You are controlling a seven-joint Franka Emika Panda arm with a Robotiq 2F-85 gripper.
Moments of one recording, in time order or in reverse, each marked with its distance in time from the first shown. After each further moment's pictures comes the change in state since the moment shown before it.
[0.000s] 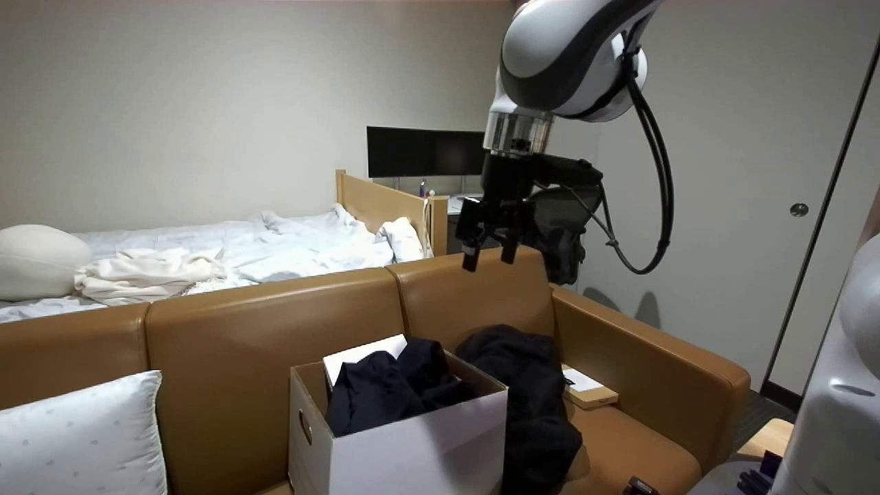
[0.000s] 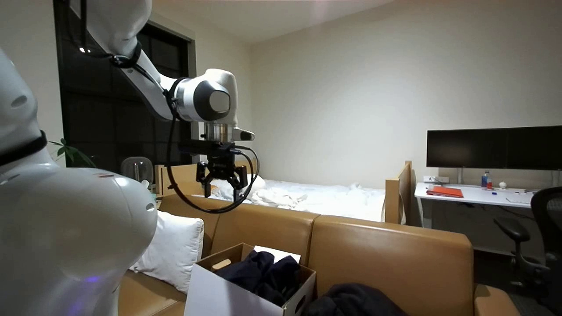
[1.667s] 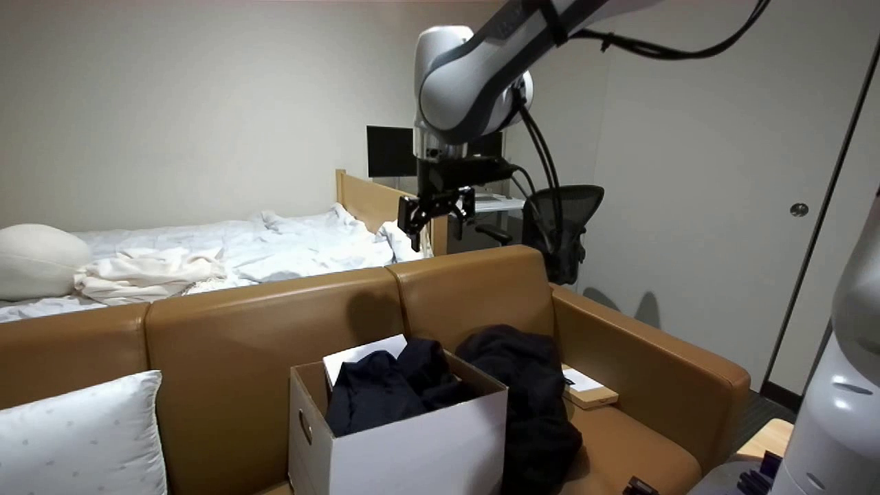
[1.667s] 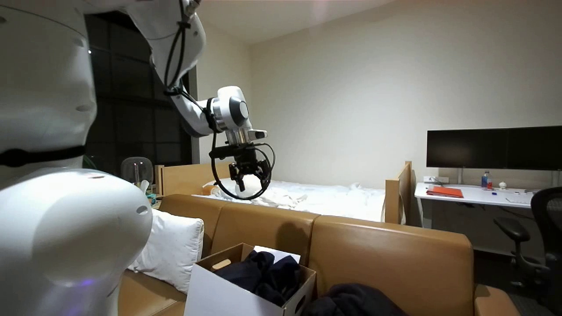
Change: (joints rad) arm -0.087 0.446 0.095 0.411 -0.379 0.081 0.433
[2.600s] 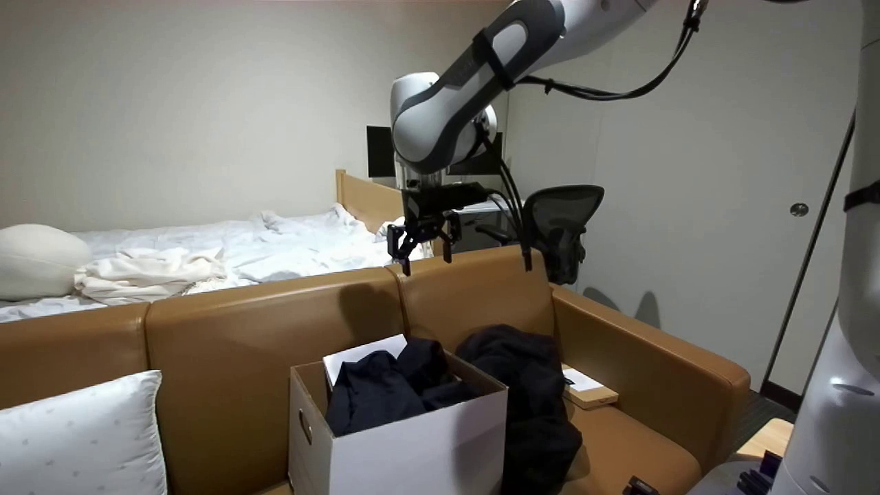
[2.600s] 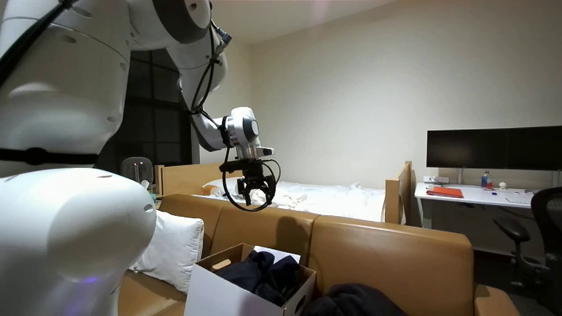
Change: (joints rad) arm 0.065 0.227 -0.067 0.177 -0.020 -0.080 0.047
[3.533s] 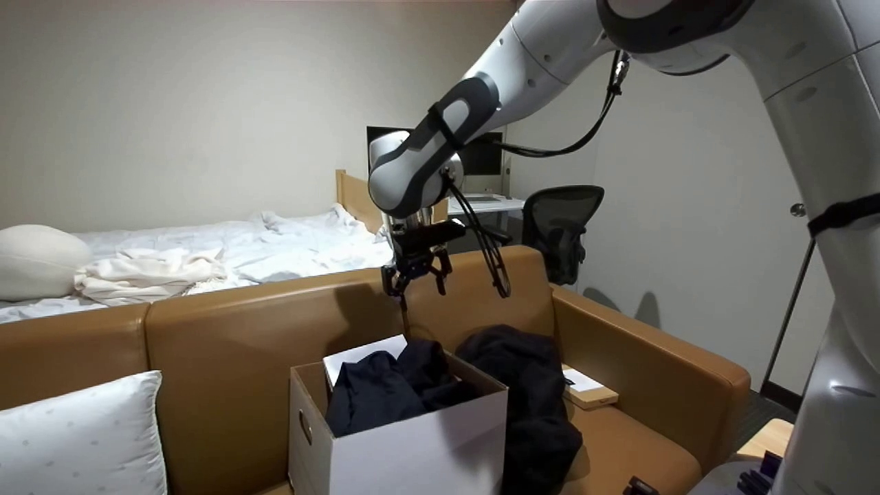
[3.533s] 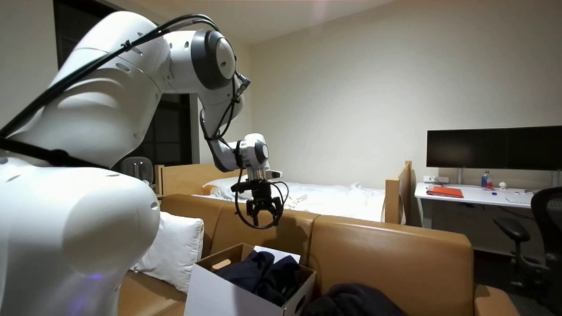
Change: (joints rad) arm 0.070 0.301 -0.084 0.244 -0.001 -0.097 -0.001
